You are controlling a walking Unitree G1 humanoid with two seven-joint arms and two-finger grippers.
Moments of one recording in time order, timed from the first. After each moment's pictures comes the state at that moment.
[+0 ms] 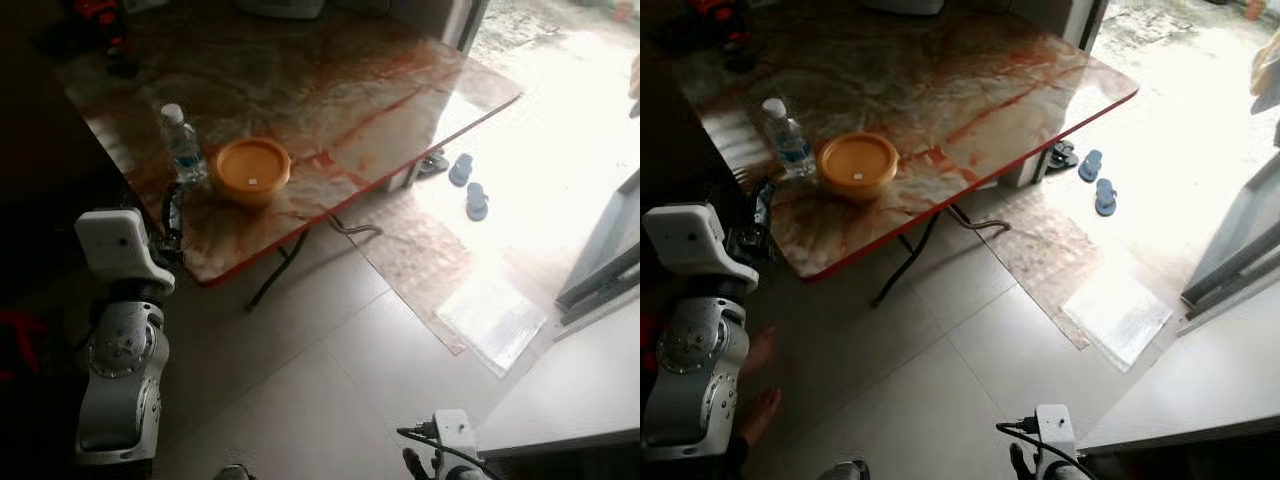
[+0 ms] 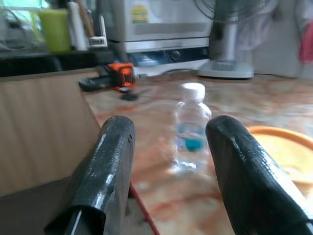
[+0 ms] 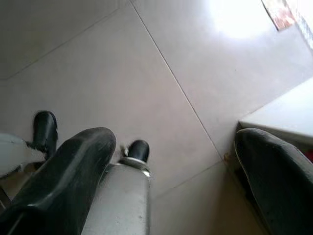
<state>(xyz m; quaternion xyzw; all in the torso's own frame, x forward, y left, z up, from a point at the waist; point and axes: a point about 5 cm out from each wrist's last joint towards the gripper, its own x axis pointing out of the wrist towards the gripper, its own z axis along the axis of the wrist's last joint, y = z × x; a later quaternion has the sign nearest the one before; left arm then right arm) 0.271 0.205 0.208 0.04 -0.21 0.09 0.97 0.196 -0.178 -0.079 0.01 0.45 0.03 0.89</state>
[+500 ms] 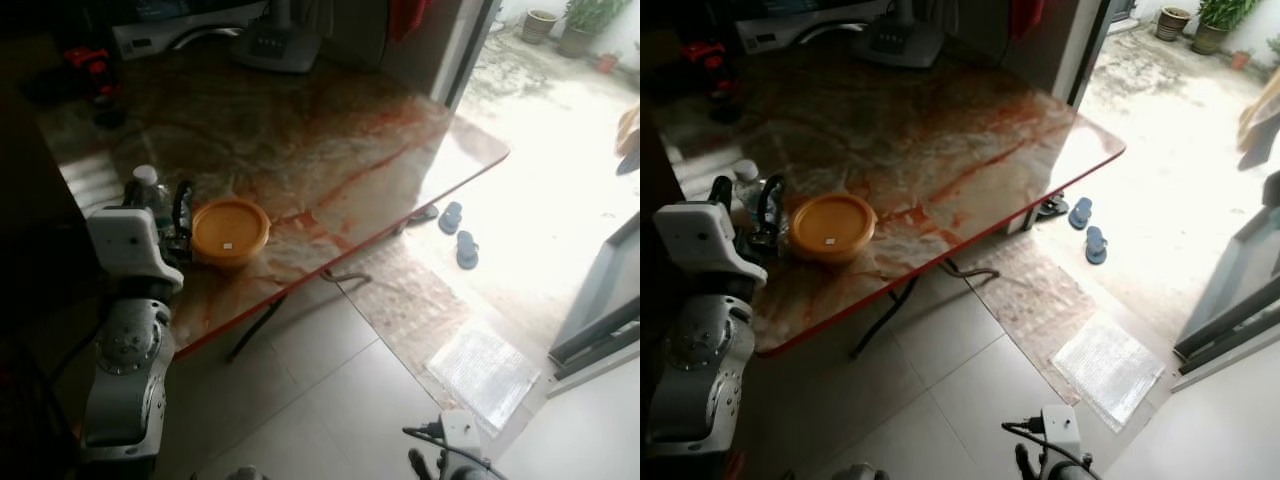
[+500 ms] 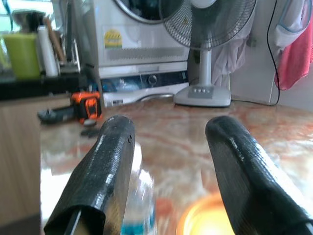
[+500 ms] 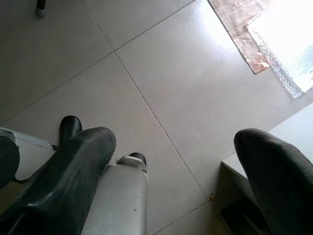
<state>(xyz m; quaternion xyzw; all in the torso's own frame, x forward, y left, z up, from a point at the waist) 0.275 0.195 0.218 0.05 -0.23 0.07 0.97 0.188 -0.177 -0.083 0.01 0.47 0.03 0.88</state>
